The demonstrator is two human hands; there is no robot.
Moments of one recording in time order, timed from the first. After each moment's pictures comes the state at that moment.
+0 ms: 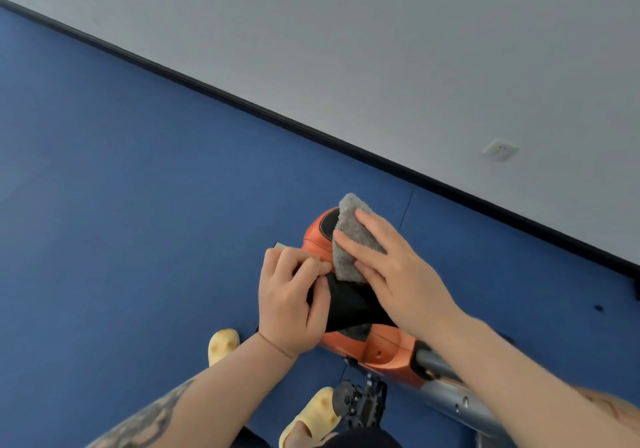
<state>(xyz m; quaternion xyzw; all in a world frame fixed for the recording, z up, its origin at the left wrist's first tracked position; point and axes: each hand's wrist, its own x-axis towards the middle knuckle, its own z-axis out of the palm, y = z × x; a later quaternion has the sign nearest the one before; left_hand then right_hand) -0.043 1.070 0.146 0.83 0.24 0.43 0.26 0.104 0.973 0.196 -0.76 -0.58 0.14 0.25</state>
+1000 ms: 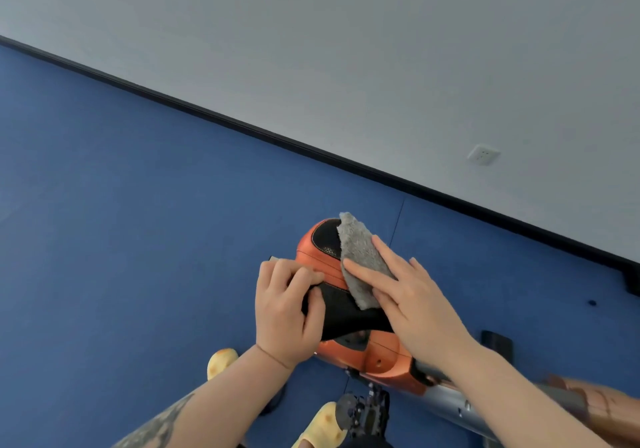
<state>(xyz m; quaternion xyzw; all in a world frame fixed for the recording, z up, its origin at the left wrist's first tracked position) -0.043 1.071 0.146 0.84 0.24 0.42 0.26 0.103 0.938 0.190 -0.81 -0.53 0.16 0.20</state>
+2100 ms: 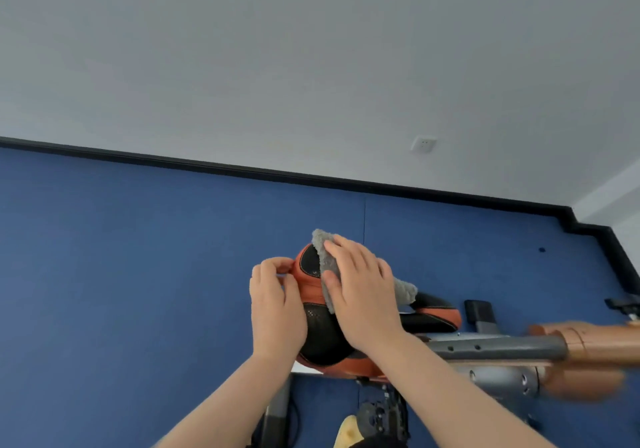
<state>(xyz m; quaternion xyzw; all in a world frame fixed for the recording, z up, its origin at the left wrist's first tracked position) -0.024 1.107 0.174 0.72 0.39 0.23 0.52 0.054 1.007 0.186 -0.90 -0.36 0.03 0.23</state>
